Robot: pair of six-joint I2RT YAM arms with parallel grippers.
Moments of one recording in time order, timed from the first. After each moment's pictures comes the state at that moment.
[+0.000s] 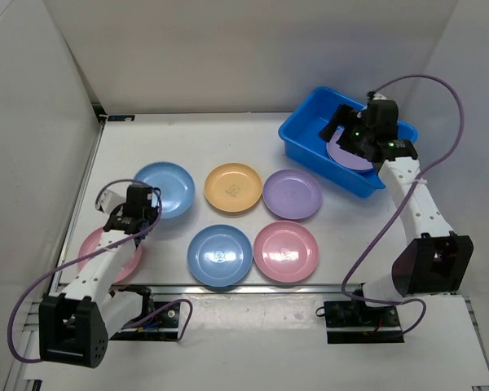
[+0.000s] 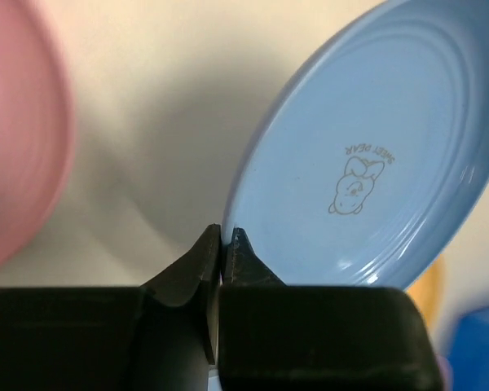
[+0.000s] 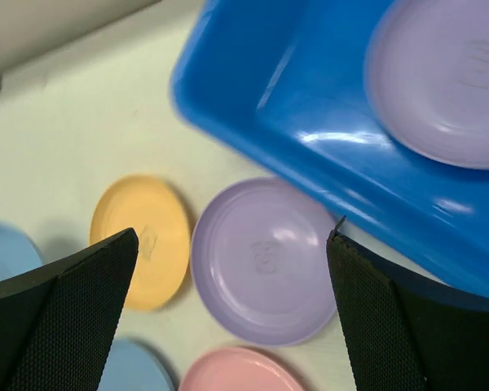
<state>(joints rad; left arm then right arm) -0.14 1.03 0.59 -0.47 -0.42 -1.24 0.10 1.45 1.40 -0.50 -0.12 0.49</state>
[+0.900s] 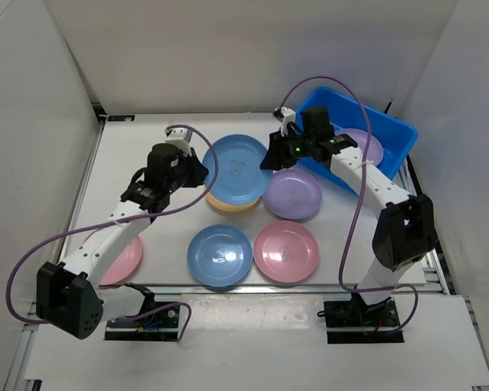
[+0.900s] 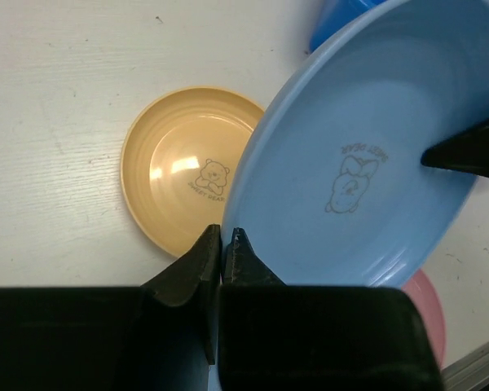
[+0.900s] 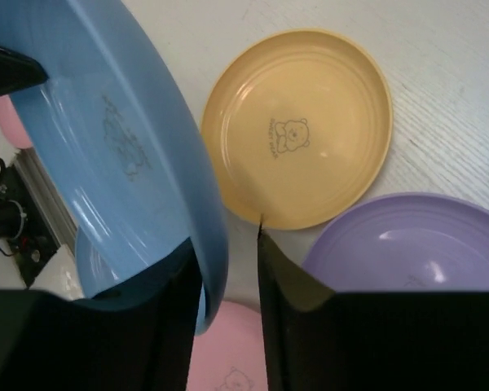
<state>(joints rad) -0.41 1.22 0.98 -0.19 0.05 -0.38 0.43 1.70 1.48 -0.45 -0.62 0.06</state>
